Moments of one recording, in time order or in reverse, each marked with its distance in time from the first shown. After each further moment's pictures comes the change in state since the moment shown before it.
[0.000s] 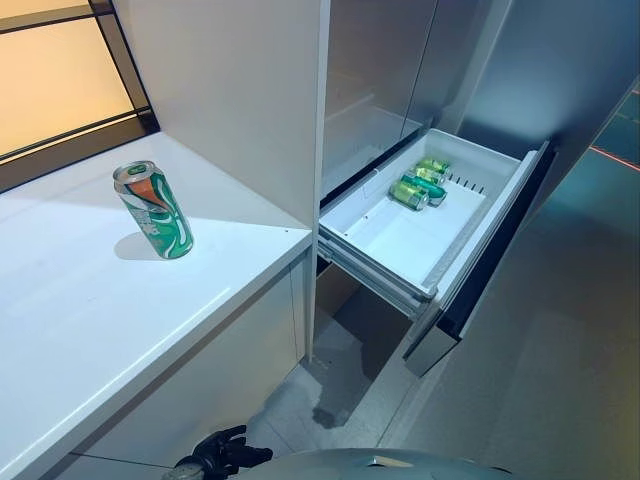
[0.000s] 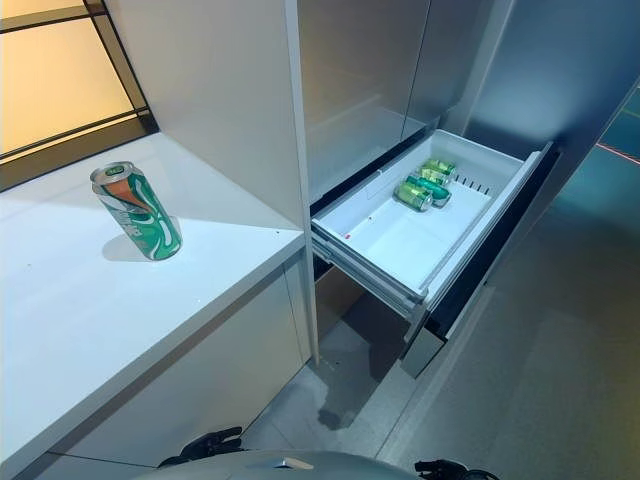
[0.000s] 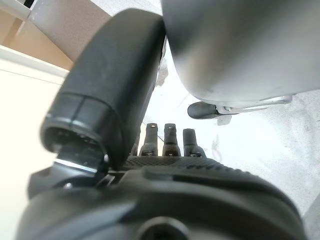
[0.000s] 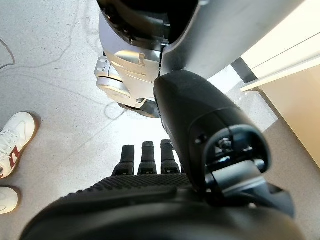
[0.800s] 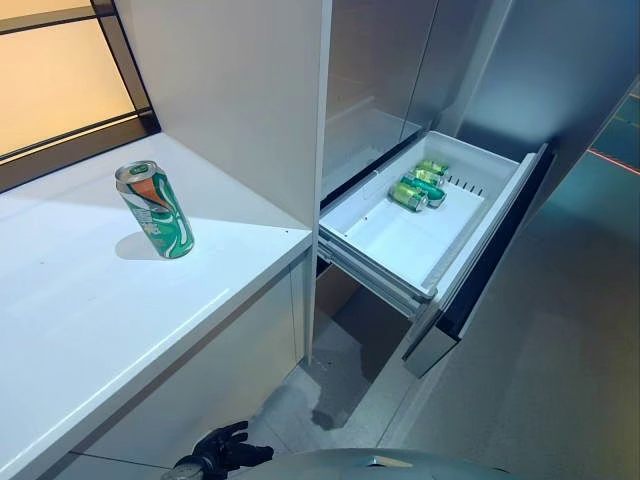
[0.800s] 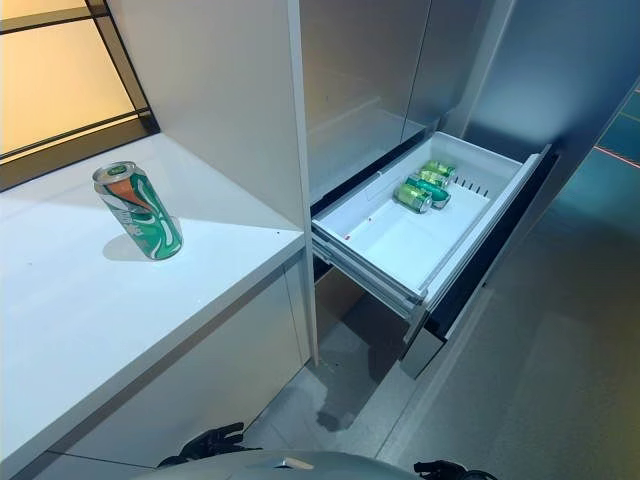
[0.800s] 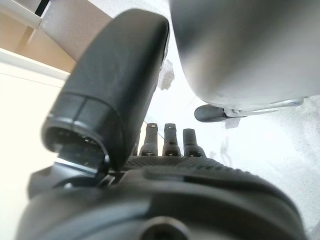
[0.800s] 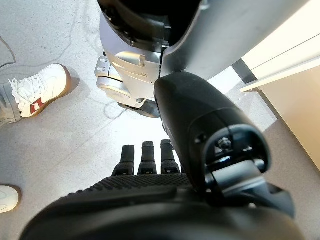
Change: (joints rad) left arm 0.005 0.005 -0.016 0.001 0.003 -0.044 -0.025; right arm 0.001 0.005 0.001 0.001 -0.006 0.000 0.000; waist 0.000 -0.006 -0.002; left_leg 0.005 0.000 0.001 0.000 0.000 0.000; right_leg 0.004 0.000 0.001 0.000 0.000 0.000
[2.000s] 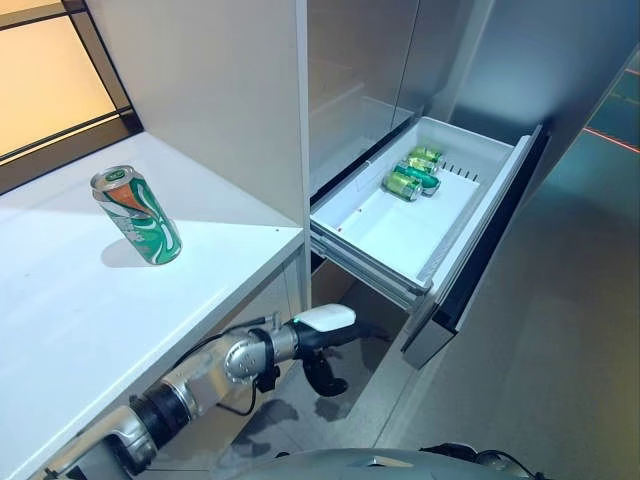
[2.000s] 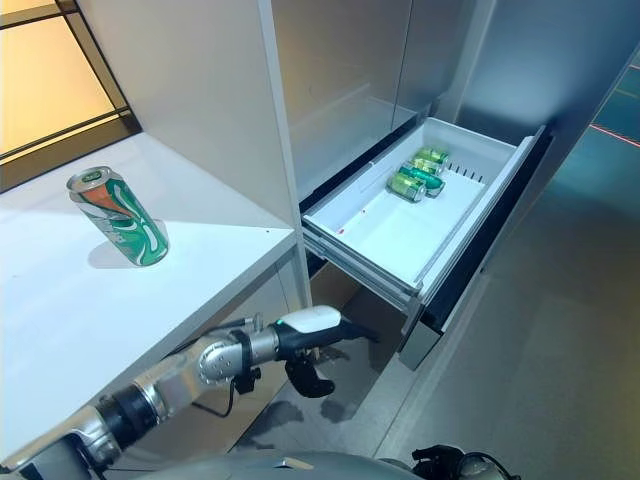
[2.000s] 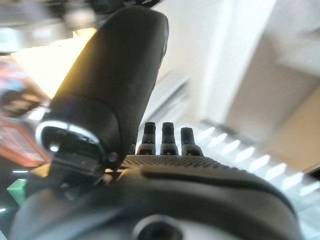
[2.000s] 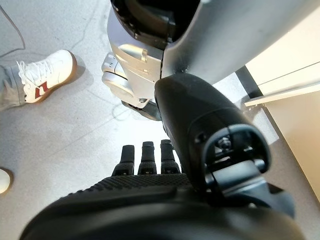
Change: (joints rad) left arm -0.335 0.399 -0.558 -1.278 0.453 -0.254 -0.267; right arm -0.004 -0.040 0.102 -0.112 -0.047 0.045 0.007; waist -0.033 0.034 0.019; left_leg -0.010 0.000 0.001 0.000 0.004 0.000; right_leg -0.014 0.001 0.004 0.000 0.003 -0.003
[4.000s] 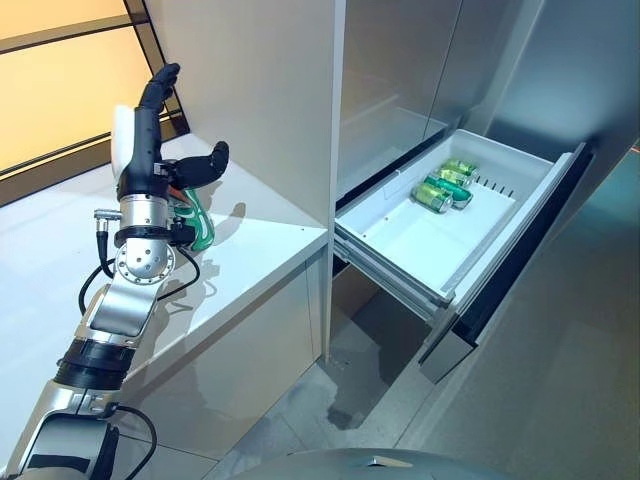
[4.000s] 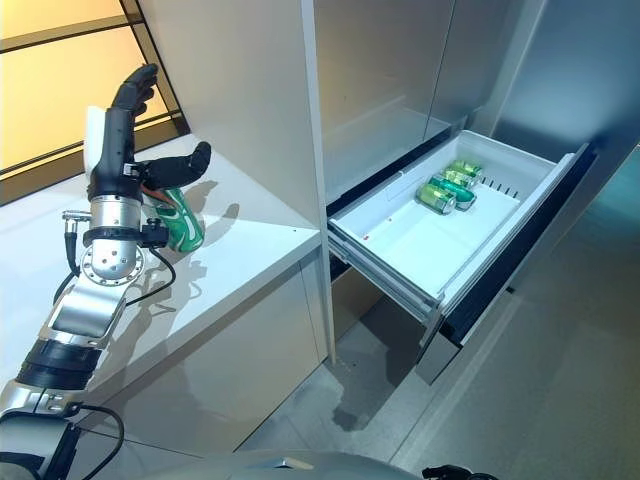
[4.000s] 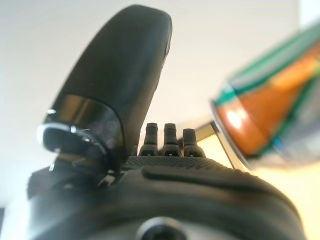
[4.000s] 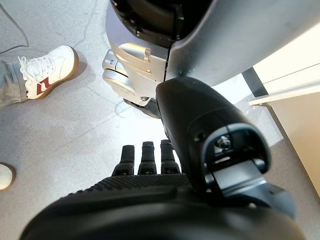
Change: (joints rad) left arm 0.006 0.028 0.726 0.017 -0.236 0.315 0.823; right arm 0.043 0.016 -0.028 0.042 0.059 -0.007 -0.052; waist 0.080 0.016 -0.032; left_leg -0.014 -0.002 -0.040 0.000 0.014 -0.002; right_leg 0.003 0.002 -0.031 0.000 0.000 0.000
